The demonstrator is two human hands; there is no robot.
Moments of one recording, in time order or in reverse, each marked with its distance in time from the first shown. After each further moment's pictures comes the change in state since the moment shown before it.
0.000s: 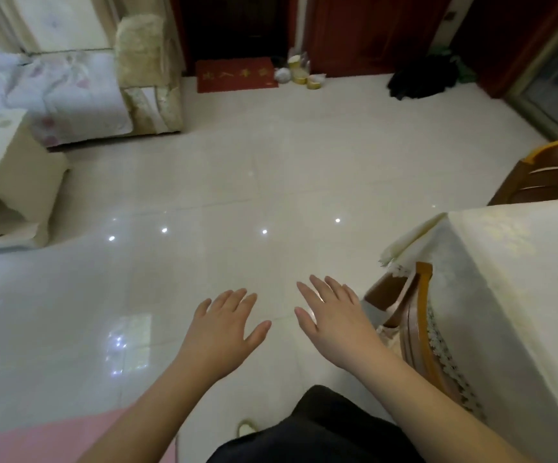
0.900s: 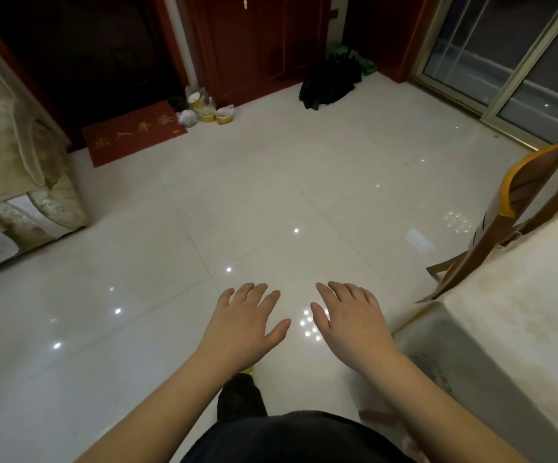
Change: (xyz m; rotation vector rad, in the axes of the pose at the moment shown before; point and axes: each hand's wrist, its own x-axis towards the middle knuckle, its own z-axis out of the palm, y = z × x) left_hand 0.456 0.062 -0.138 0.234 -0.014 0.446; right_hand 0.314 0.183 -0.138 0.044 0.234 0.491
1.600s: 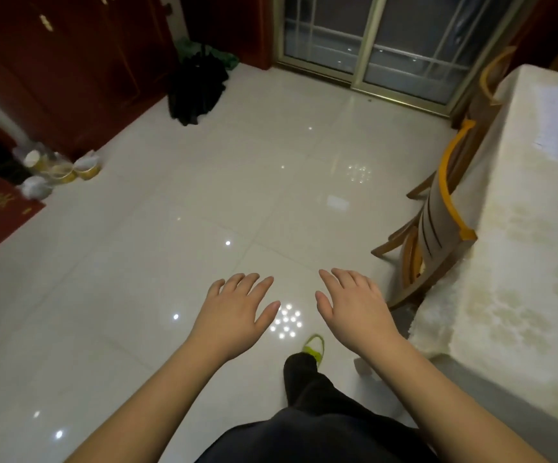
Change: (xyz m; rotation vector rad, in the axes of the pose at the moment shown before) left_hand 0.347 -0.044 -0.088 0.036 -0.035 0.478; right_hand 0.244 0.080 -0.051 0.075 -0.013 0.440
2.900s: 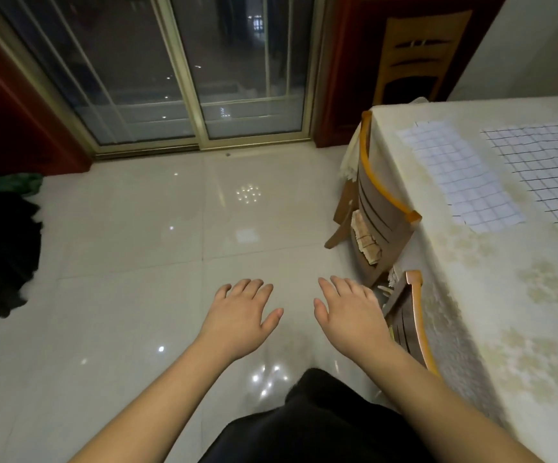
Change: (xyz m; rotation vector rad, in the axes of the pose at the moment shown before) left_hand 0.719 0.077 -0.164 0.222 -0.104 0.618; right_hand 0.502 0.286 -0.165 0.173 0.039 0.650
